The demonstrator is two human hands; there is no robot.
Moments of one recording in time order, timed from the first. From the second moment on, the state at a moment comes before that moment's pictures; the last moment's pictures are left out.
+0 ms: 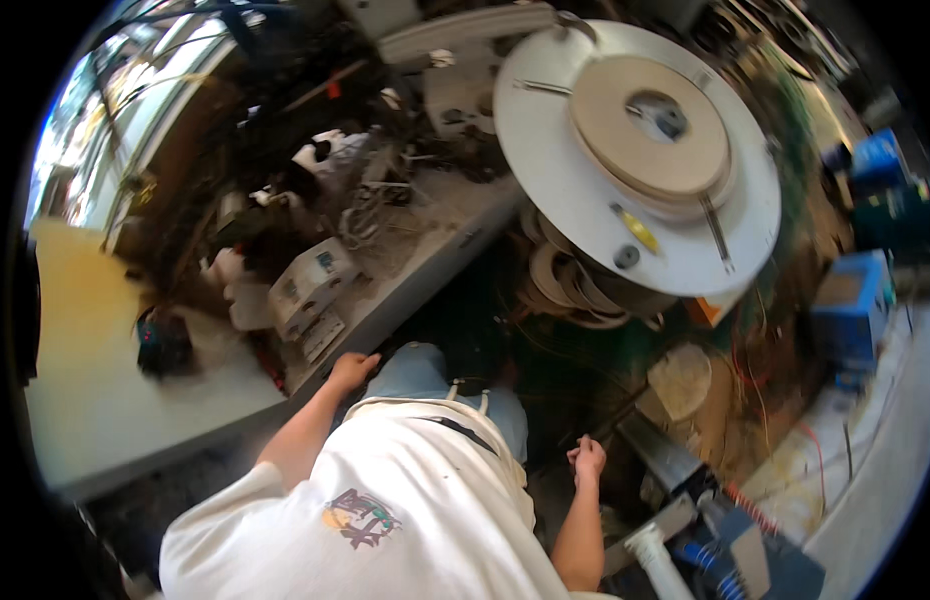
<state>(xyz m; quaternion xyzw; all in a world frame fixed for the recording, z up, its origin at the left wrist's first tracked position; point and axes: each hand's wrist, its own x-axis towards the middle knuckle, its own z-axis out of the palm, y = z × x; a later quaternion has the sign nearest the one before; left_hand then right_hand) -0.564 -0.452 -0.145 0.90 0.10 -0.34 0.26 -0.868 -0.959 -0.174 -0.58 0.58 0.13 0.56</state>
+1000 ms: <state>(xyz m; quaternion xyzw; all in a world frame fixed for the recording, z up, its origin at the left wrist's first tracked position) 0.066 -0.218 0.124 0.99 -0.04 0.13 -0.10 -0.702 -0.859 -0.138 -0.70 0.49 0.15 0.49</state>
